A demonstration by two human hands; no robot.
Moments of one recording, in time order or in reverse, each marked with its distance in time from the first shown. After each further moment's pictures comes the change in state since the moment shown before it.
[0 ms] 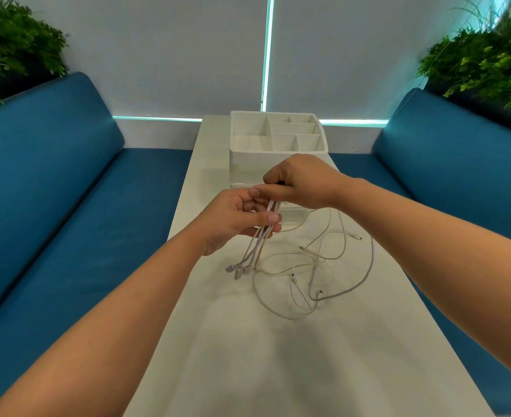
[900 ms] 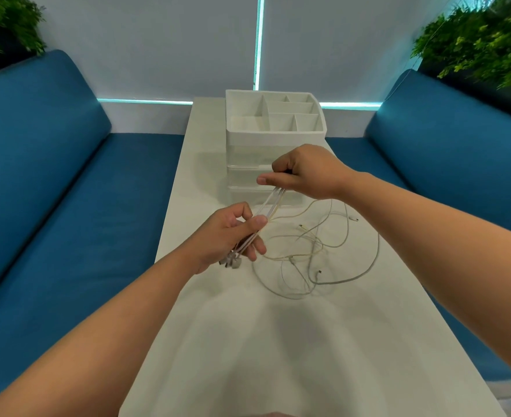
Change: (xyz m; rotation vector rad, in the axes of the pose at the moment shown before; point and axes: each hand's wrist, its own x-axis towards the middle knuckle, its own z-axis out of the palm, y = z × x) left_hand -0.029 -0.045 -0.004 0.097 -0.030 -0.101; right_hand -0.012 0.005 0.019 -0.006 0.062 0.088
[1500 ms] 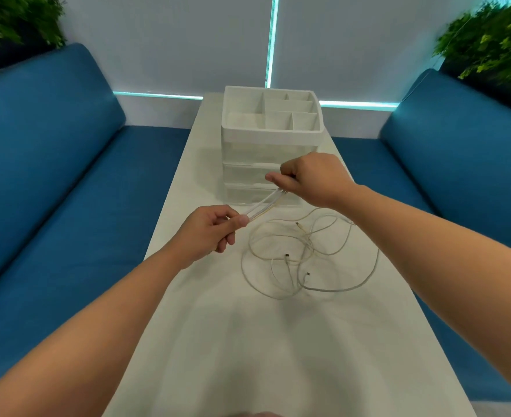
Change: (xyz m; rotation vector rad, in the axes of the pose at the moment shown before) left_hand 0.011 -0.013 0.010 0.164 0.265 -0.049; right_hand -0.020 0.036 0.006 -0.212 0.056 0.101
